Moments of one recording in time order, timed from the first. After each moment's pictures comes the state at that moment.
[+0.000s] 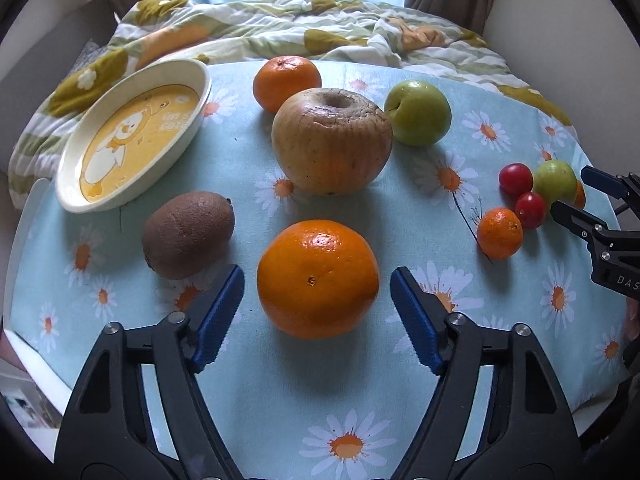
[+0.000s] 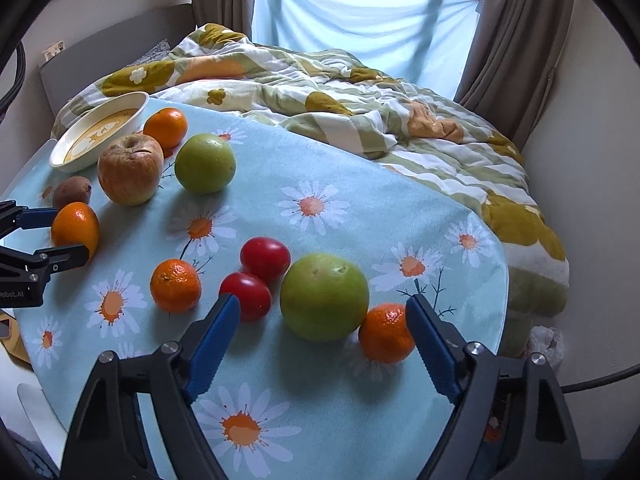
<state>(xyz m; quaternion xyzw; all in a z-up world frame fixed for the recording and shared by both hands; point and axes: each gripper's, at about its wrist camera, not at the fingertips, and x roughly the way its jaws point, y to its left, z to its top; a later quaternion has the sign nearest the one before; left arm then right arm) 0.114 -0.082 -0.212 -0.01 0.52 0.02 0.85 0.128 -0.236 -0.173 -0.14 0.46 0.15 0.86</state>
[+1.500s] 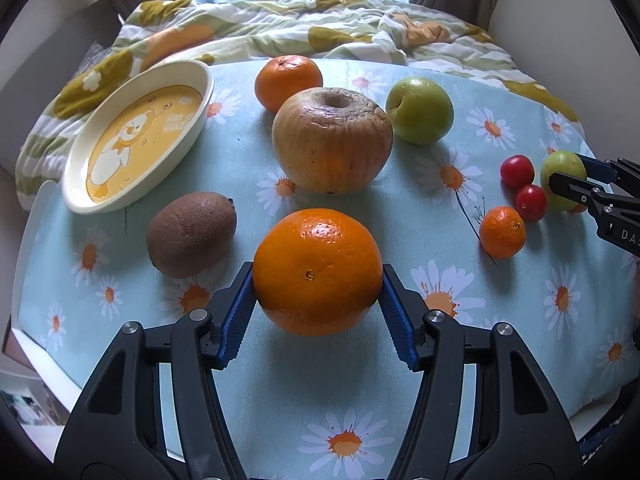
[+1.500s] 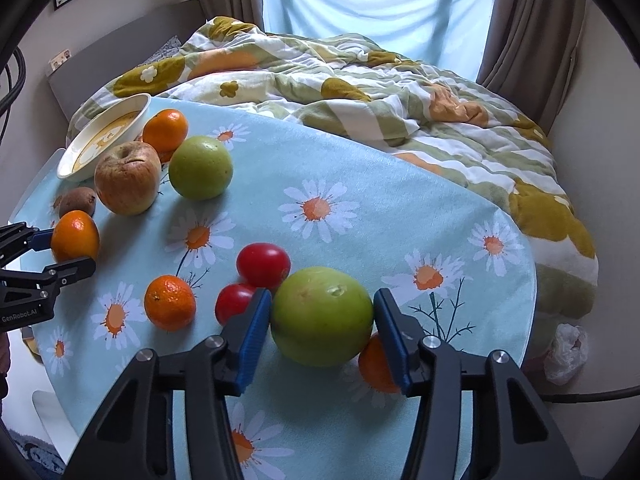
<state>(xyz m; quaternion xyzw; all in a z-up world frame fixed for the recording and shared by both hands) 0.112 -0.085 -0.207 0.00 0.52 0.03 0.85 0.151 -0.244 -0.174 -0.11 0.48 0.18 0.85</state>
